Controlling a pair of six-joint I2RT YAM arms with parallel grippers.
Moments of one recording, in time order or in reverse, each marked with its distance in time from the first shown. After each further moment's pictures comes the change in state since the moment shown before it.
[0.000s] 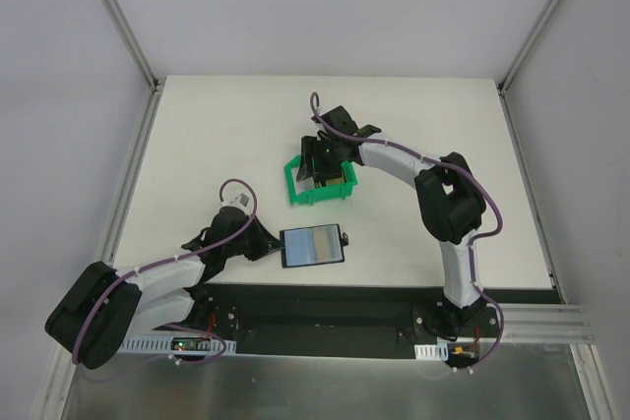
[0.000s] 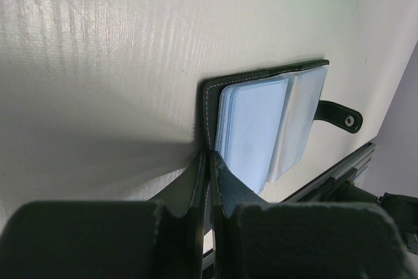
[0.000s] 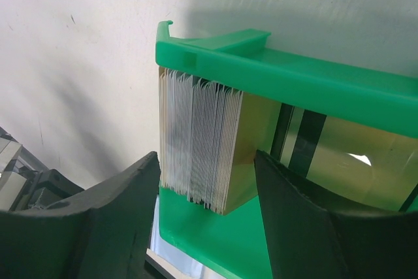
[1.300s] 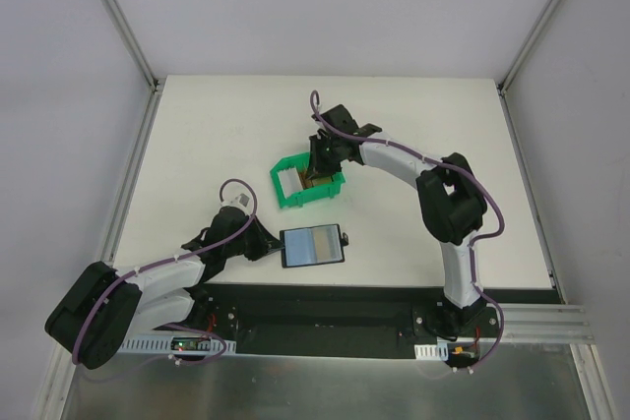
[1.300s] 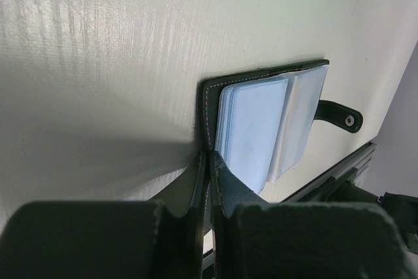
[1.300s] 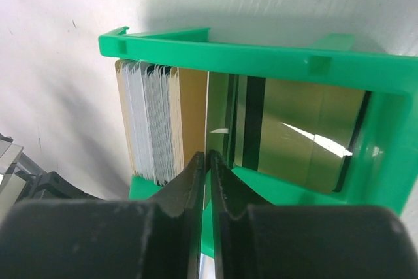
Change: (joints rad) left arm 0.000 0.000 0.000 0.001 0.001 0.002; right arm 0.002 -0.009 0.006 -0.005 0.018 -0.005
